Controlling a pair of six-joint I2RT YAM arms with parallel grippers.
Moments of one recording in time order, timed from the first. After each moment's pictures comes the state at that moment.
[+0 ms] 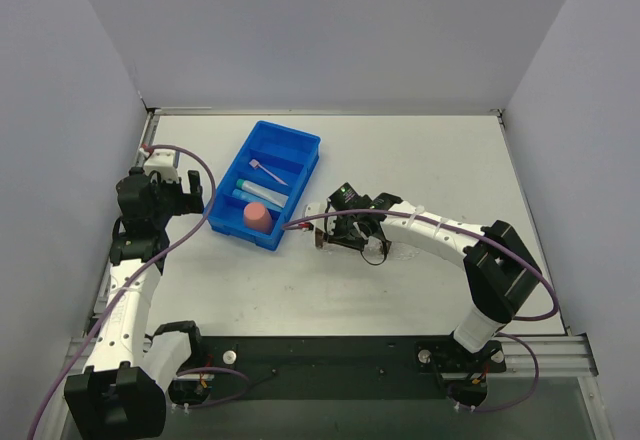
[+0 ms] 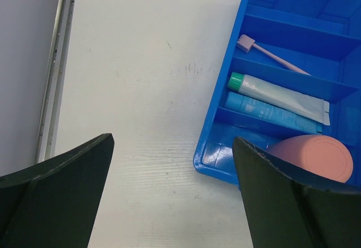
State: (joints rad) left arm 0.11 0.92 0.74 -0.15 0.13 0.08; right arm 0.80 1.65 1.09 -0.56 0.04 -0.64
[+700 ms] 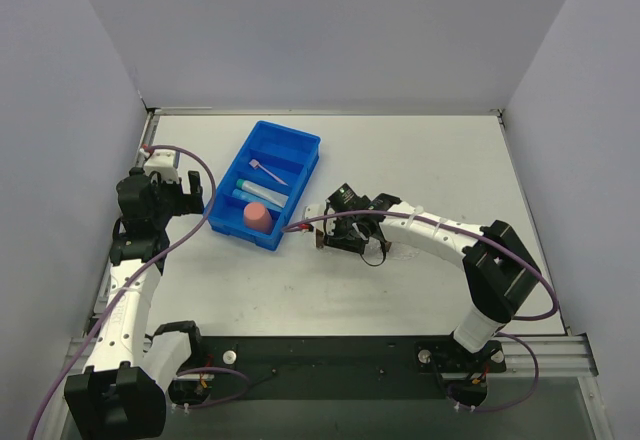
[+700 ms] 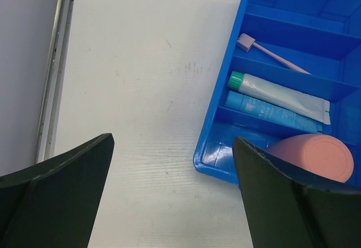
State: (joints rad) left arm 0.11 0.92 0.73 -0.15 0.13 0.08; right arm 0.81 1.65 1.09 -0.56 0.08 -0.65
